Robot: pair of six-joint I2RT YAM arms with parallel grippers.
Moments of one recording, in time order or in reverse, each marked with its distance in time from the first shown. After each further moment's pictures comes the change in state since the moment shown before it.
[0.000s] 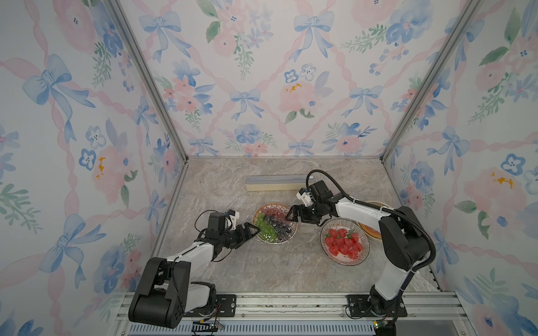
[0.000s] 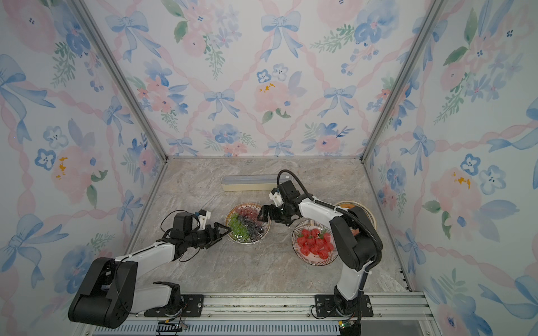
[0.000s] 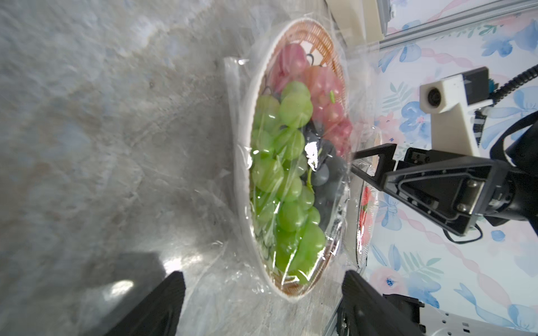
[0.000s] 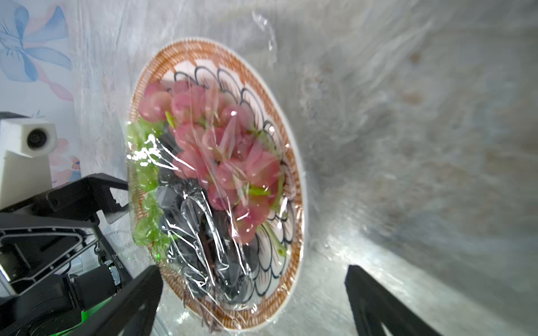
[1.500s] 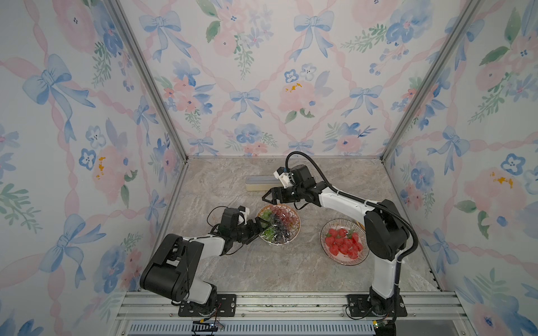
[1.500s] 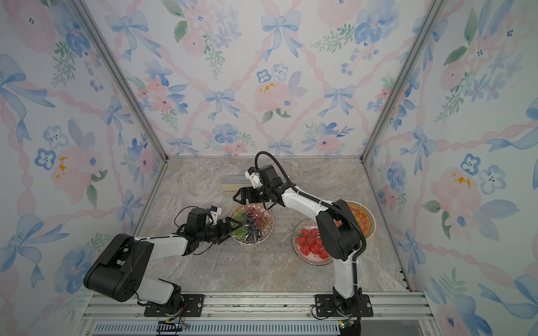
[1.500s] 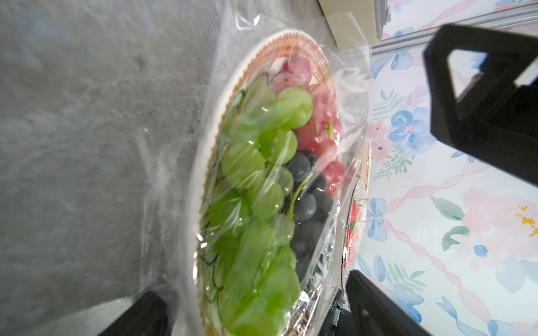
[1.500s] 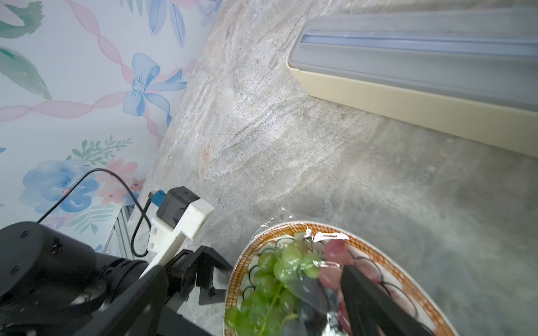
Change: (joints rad) left arm -0.157 0.212 0.059 0.262 -0.092 -0.190; right arm 0.129 0.212 0.348 0.209 -0.039 -0.002
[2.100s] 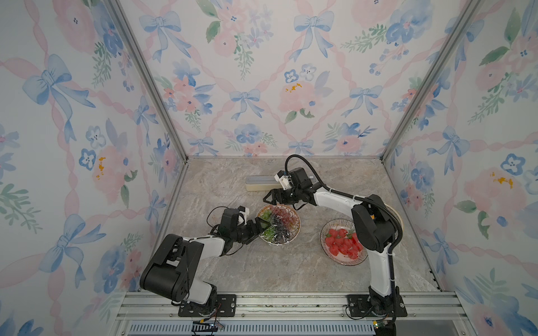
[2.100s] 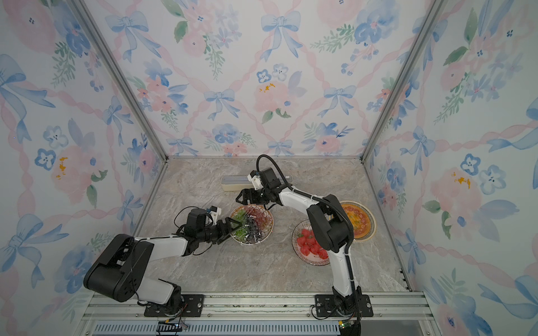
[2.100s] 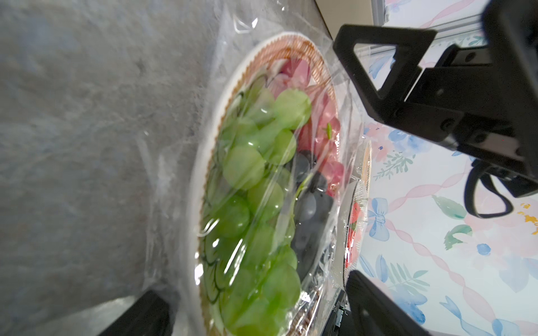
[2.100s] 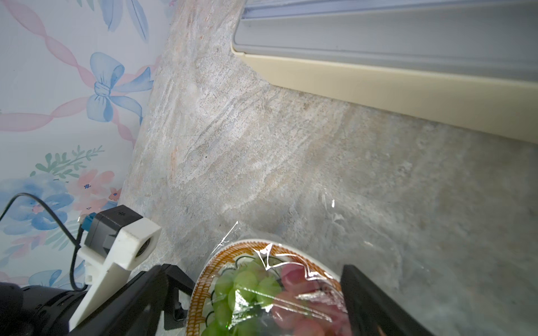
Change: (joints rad) left arm 0.001 0.000 -0.006 0.010 -0.002 0.010; right arm -0.042 0.102 0.035 -0.013 0.004 -0.005
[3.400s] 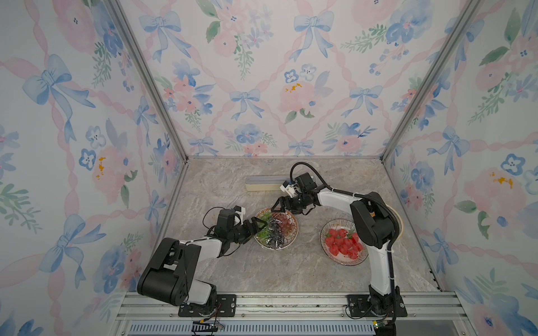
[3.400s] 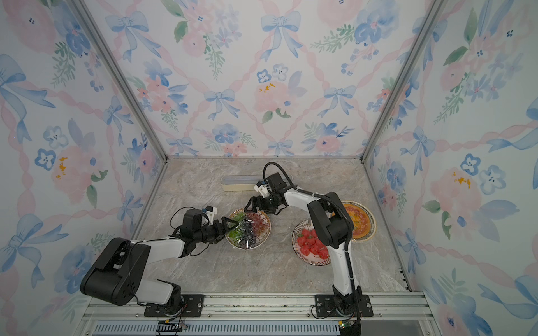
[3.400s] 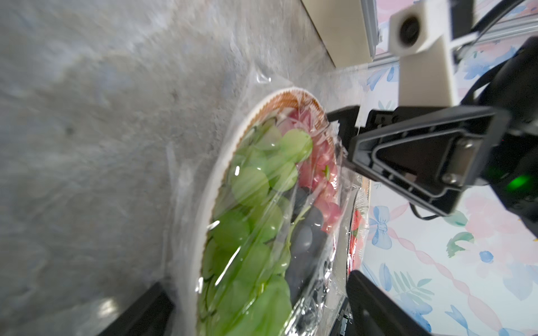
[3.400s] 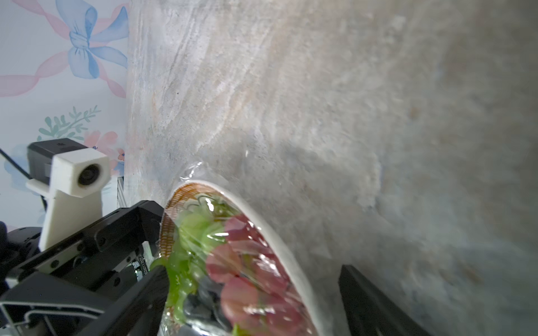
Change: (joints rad) left arm 0.067 -0.058 -0.030 -0.011 -0.006 0.035; right arm -0.084 0.023 -0.087 -0.127 -0.190 -0.048
